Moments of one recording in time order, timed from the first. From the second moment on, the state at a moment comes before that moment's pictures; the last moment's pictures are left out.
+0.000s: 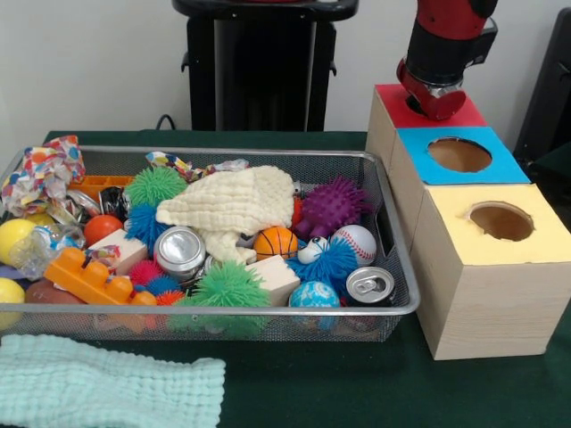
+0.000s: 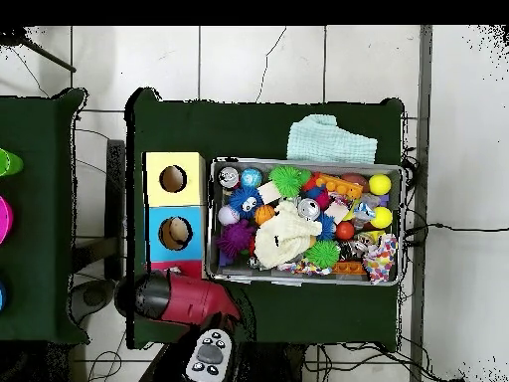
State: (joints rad) arm 0.23 -0.59 -0.17 1.97 0.32 0.46 2.78
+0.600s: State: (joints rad) arm 0.22 -0.64 -0.18 1.83 0.22 0.77 2.79
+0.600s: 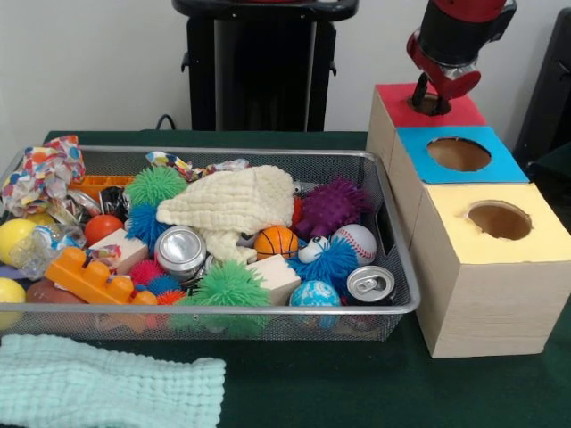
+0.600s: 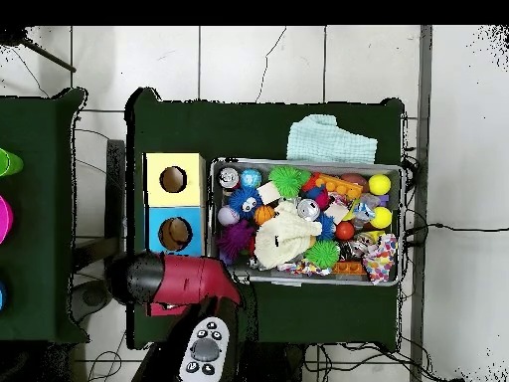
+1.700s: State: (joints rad) arm 0.15 -0.66 -0.12 1.82 0.19 0.82 2.79
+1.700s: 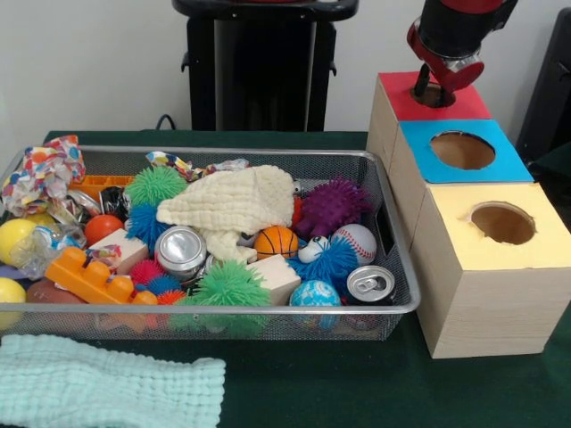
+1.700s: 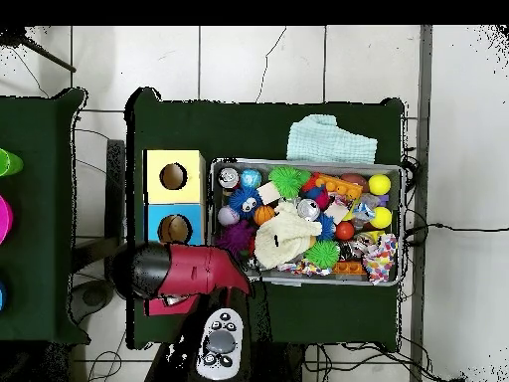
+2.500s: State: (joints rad) arm 0.14 -0.67 -0.11 1.82 0.16 0.78 2.79
